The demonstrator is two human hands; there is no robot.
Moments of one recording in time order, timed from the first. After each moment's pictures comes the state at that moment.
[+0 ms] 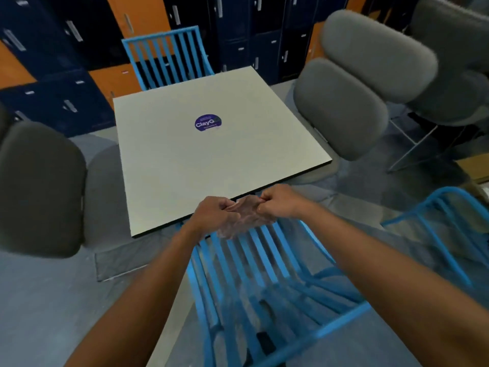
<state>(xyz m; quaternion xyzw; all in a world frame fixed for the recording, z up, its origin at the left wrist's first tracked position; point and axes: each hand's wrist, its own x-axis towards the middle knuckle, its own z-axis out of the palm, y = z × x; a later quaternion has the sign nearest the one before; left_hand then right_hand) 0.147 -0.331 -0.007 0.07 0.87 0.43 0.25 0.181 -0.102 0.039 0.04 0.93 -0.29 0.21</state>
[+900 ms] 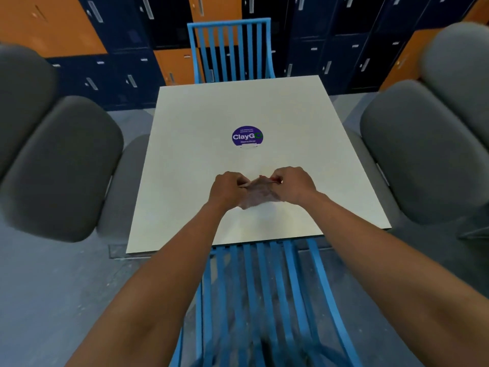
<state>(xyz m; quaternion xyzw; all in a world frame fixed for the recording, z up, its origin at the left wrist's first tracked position) -0.058 -0.282 -0.040 -0.05 0.93 0.36 0.09 -0.079 -0.077 -0.018 -0.05 0.96 -0.25 0.12</state>
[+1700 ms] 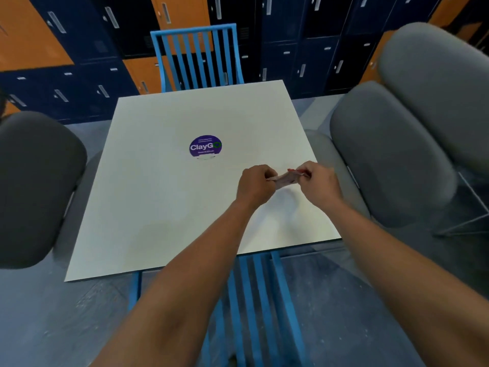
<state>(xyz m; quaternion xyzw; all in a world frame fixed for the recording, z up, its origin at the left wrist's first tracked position) -0.124 -0.076 -0.050 0.00 0.91 0.42 0.05 -0.114 0.111 -0.038 0.04 0.94 -0.33 -0.05</state>
